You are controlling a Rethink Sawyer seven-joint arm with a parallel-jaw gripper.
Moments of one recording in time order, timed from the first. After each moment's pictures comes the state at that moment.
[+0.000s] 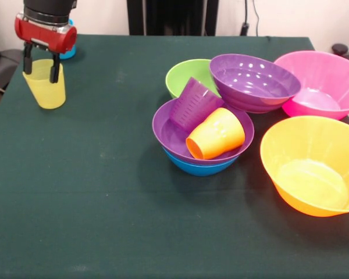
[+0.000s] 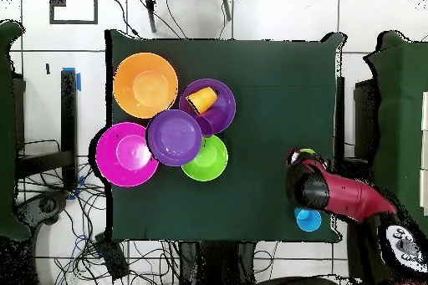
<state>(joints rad) -0.66 -0.57 -0.02 1.73 -0.48 0.07 1.83</state>
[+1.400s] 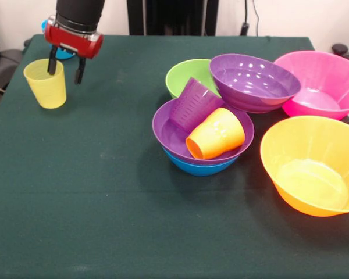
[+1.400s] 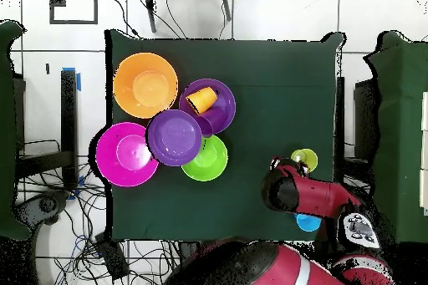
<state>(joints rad) -0.46 -0.47 -0.21 1.73 -0.40 0.00 1.83</state>
